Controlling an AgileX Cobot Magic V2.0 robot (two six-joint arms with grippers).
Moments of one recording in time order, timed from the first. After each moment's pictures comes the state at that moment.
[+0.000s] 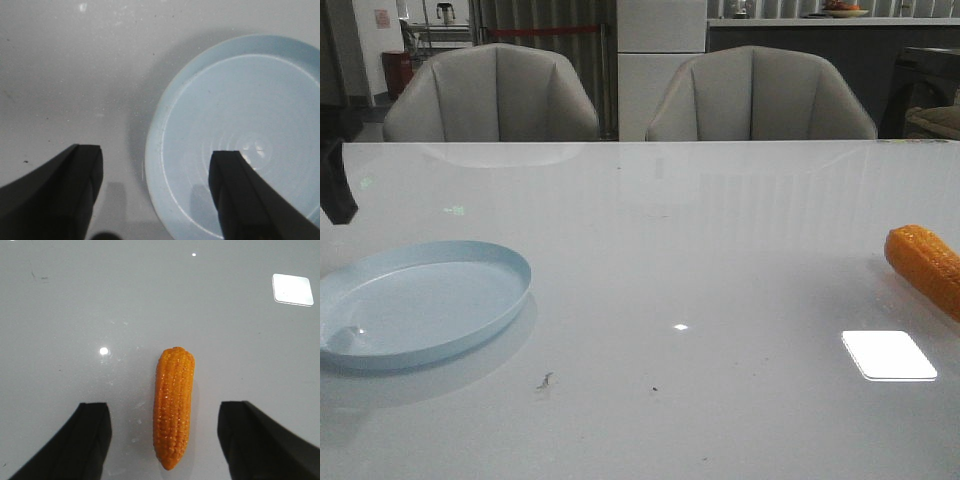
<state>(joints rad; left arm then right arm) -0.06 1.76 -1.24 -0.15 0.83 0.11 0.06 1.08 -0.64 0.05 0.21 -0.07</state>
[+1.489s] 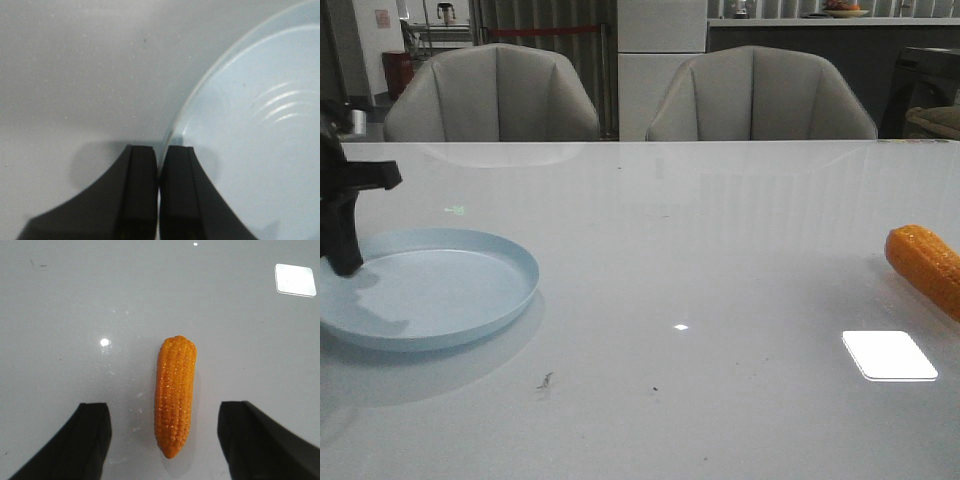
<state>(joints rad) -0.06 2.01 -1.49 -0.17 1.07 0.11 0.06 1.08 -0.64 0.05 0.24 -0.07</state>
